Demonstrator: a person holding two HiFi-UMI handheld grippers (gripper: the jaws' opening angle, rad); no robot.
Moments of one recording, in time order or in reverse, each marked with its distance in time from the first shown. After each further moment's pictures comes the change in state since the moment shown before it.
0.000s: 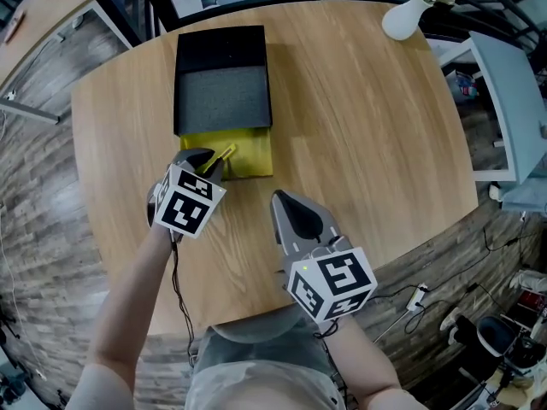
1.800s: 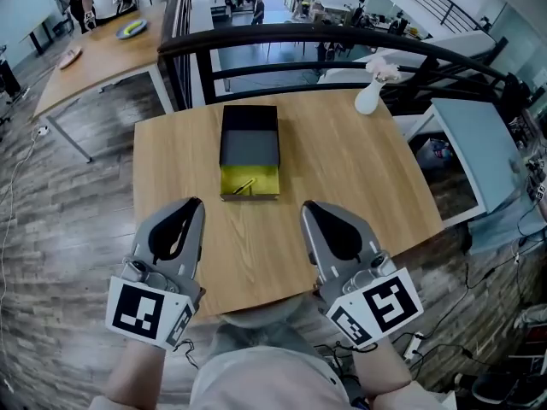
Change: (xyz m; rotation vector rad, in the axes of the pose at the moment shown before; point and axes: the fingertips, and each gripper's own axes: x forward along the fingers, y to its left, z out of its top) left arm -0.478 -0.095 0.075 -0.139 -0.848 0.249; right arm -0.262 0.191 0.165 -0.375 -0.372 0.133
